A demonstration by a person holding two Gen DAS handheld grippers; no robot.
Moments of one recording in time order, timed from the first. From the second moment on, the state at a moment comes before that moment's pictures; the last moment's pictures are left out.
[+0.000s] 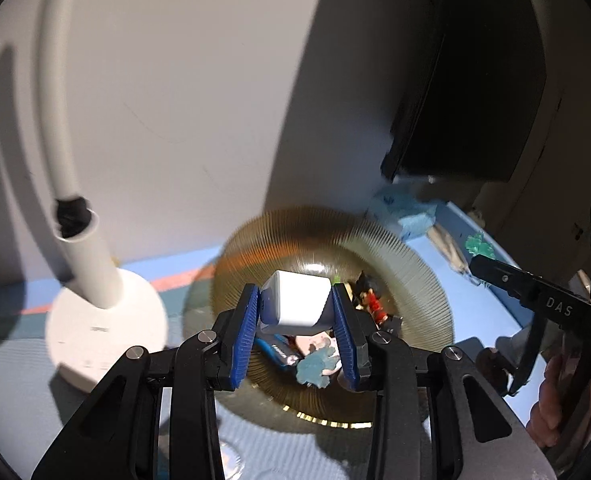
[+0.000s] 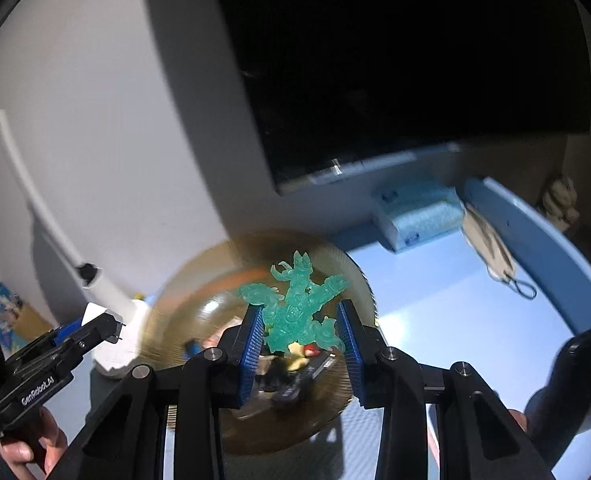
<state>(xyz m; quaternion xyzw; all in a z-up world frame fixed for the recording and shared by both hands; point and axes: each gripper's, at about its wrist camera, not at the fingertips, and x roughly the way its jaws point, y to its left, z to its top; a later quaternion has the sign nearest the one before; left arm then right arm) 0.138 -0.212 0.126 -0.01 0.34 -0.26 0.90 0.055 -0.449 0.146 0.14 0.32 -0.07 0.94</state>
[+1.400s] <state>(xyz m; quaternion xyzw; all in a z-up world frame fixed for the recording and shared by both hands) 0.001 -0.012 0.025 -0.07 0.40 -0.06 0.91 -0.037 -0.277 0.024 0.03 0.38 0.08 0.92</state>
